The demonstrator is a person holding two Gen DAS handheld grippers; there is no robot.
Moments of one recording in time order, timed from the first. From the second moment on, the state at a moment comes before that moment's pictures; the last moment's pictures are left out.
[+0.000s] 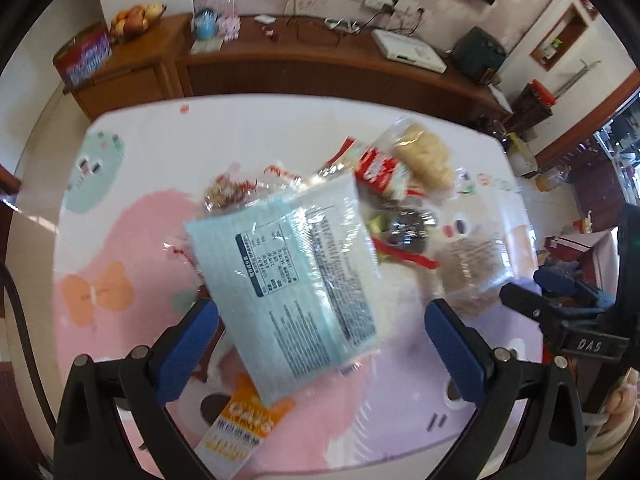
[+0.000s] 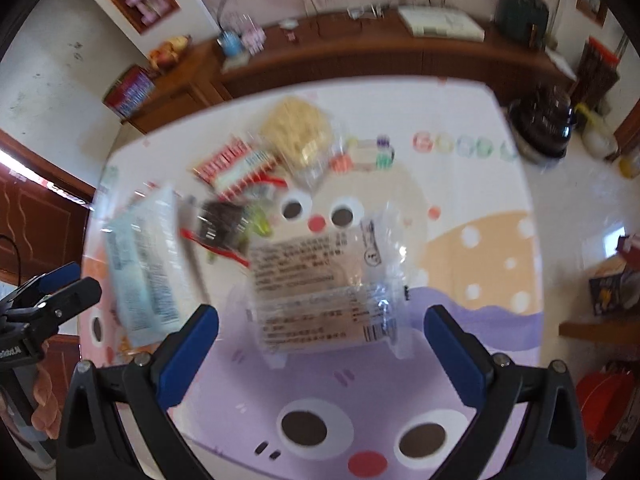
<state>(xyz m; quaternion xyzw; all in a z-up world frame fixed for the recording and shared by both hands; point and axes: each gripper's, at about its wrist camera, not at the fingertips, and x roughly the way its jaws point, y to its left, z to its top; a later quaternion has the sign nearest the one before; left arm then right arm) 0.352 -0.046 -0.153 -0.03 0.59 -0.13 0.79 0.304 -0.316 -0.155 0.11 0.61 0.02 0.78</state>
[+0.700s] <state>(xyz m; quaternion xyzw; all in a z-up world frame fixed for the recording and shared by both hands) 0.381 -0.099 -0.236 0.00 0.64 -0.01 0.77 0.326 -0.281 -0.212 0.06 0.66 -0.01 0.75</state>
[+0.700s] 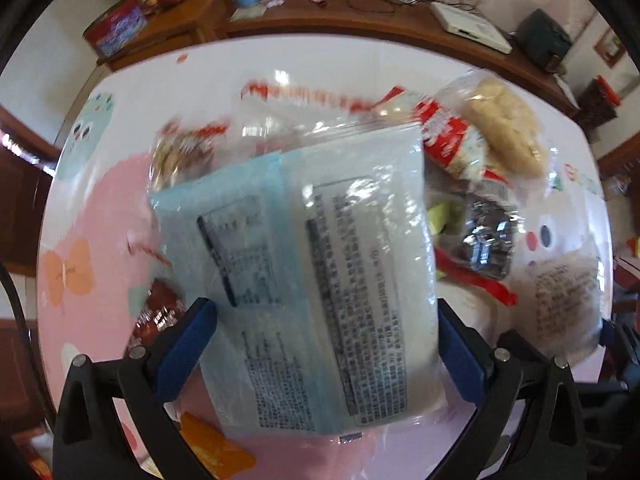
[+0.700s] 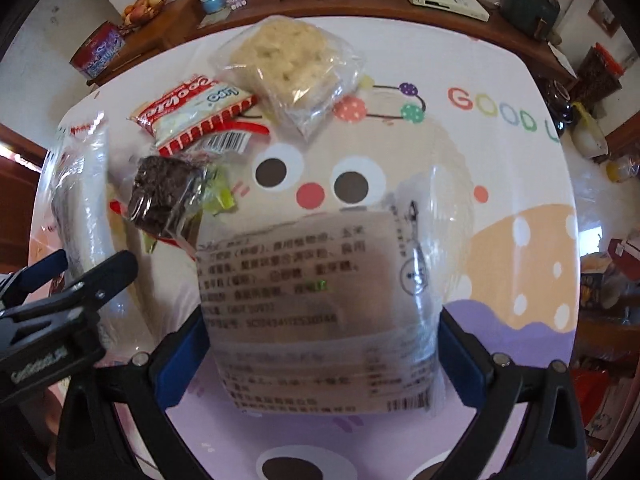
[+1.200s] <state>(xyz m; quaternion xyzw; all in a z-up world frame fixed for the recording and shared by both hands) 0.337 -0.079 -0.203 -0.03 0.60 -0.05 0.80 0.284 -0.270 -0.201 0.07 0.65 0.01 0.75</state>
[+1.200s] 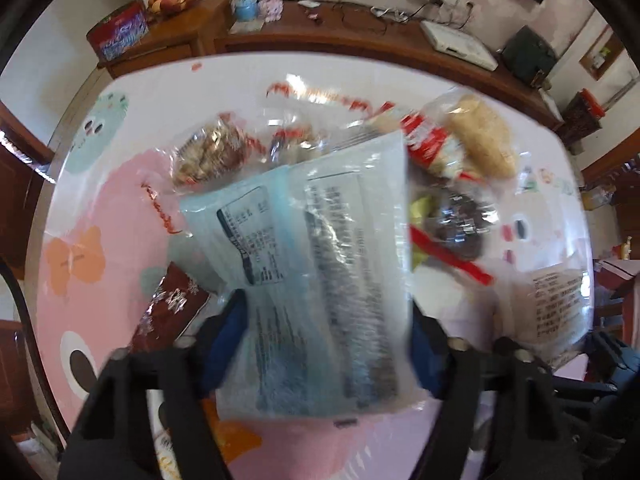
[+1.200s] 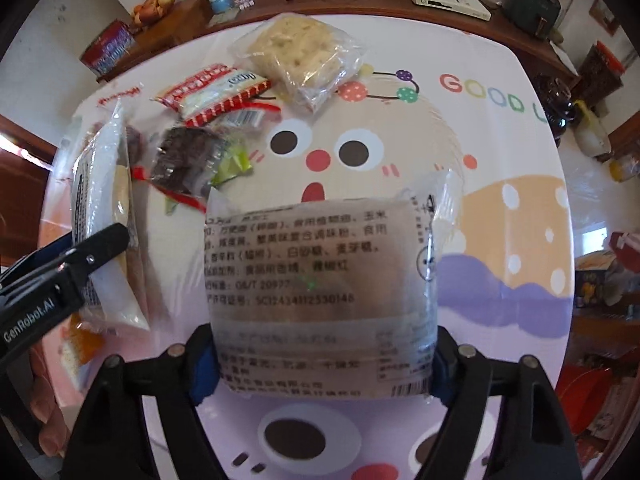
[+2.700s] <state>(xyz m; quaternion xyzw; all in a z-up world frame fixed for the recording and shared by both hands) -0.014 -0.007 -0.054 0.04 0.44 -0.16 0.89 -0.042 -0.197 -0.048 0.00 0.49 0.02 0.87</state>
